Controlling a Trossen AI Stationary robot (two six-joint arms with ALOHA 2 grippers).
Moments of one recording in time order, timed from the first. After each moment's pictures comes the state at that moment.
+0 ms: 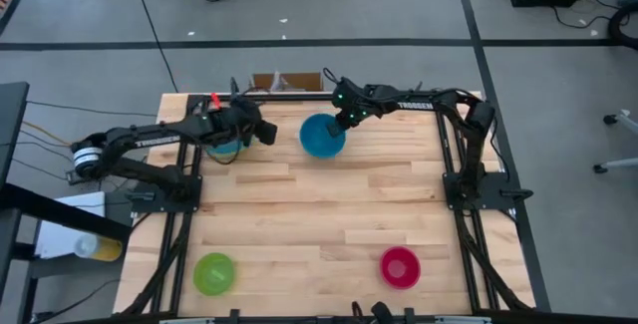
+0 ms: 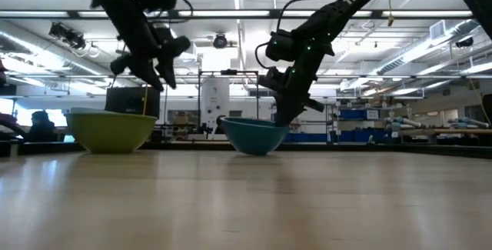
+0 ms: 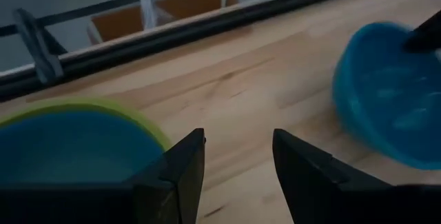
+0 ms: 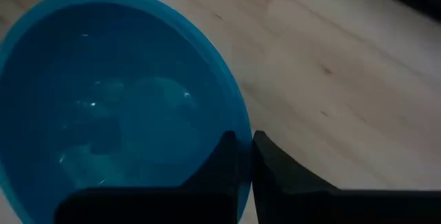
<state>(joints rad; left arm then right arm) 0.41 1.19 0.81 -0.47 -0.43 -0.61 -0.52 1.89 1.34 -0.50 -0.04 0.44</state>
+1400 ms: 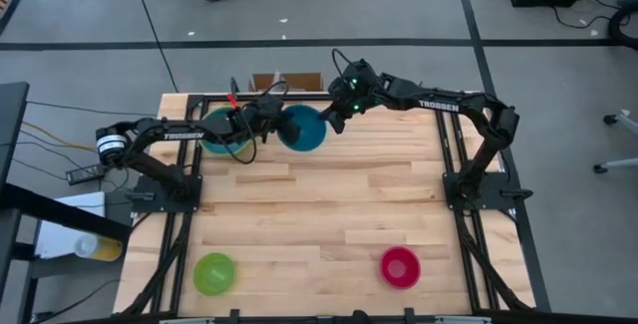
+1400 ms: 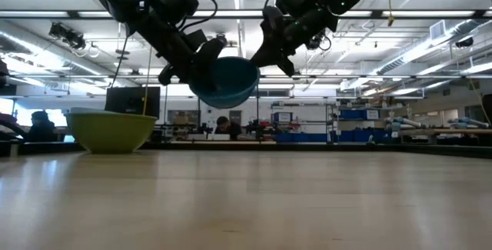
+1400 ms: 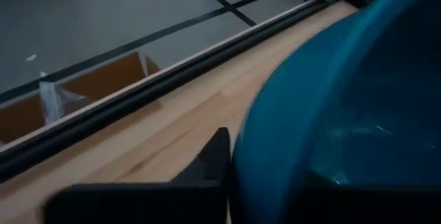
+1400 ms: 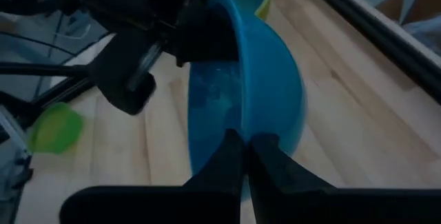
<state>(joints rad) 0.41 1.41 0.82 0.05 -0.31 -0.35 -0.50 1.70 1.34 -0.28 -0.41 0.19</state>
